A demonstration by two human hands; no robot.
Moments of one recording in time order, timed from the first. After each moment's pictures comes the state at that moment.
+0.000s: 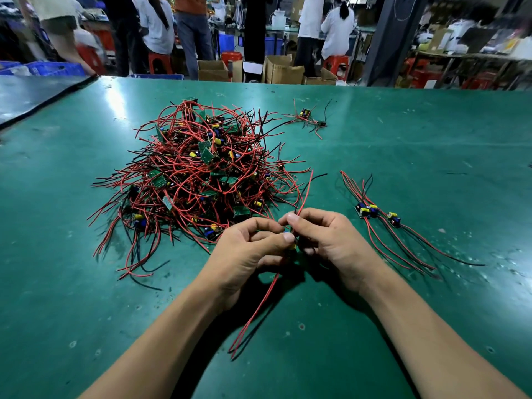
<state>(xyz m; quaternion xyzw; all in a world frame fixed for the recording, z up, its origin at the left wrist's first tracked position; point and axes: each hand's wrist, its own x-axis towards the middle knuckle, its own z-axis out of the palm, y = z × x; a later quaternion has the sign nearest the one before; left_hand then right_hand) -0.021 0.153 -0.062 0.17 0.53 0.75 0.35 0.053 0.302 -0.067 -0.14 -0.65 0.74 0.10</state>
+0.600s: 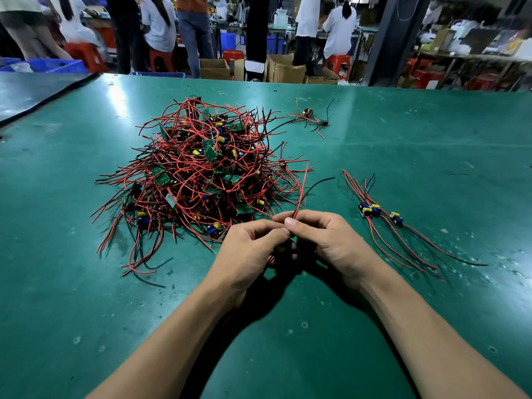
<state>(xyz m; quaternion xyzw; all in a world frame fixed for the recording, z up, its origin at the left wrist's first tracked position) -0.018 0.158 -0.066 0.18 0.61 0.72 0.29 0.052 0.296 -0.068 -0.12 -0.61 0.78 0.07</state>
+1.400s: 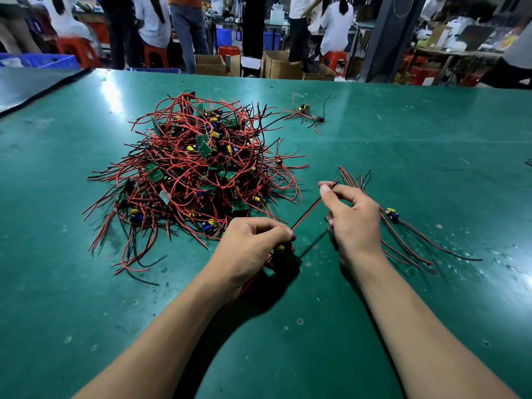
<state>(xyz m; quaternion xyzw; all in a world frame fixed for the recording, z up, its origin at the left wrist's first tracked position) -0.021 0.162 -0.064 0.22 0.66 0.66 0.29 0.029 0.339 -0.088 -0.28 -0.65 0.57 0.41</state>
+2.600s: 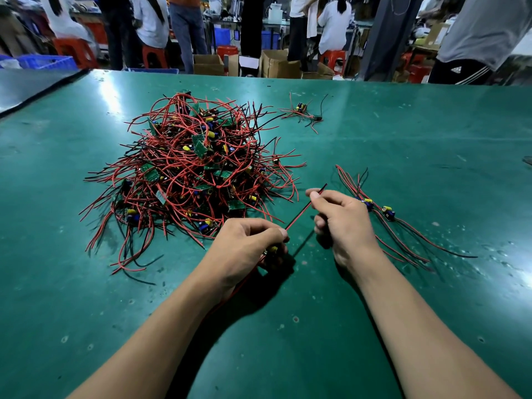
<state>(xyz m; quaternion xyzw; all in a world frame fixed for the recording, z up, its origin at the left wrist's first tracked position) -0.023 0.158 -0.065 0.23 0.65 0.65 0.30 0.034 0.322 -0.074 -0.29 -0.59 0.70 0.28</state>
